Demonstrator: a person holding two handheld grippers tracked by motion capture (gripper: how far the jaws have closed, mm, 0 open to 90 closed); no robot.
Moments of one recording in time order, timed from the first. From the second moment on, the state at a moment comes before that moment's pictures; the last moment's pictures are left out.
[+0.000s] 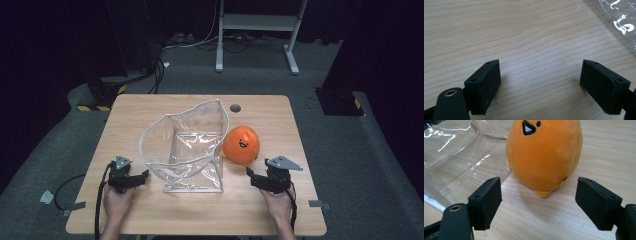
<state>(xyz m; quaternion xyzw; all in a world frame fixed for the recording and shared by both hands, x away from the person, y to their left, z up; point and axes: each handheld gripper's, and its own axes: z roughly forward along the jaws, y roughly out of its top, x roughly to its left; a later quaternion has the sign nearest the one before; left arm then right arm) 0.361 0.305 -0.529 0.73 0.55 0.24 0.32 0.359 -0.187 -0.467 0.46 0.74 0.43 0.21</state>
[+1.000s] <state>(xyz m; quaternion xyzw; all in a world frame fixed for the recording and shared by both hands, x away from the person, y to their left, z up) 0.361 0.305 -0.529 0.73 0.55 0.24 0.32 0.384 -0.183 -0.431 0.46 0.74 0.43 0.23</state>
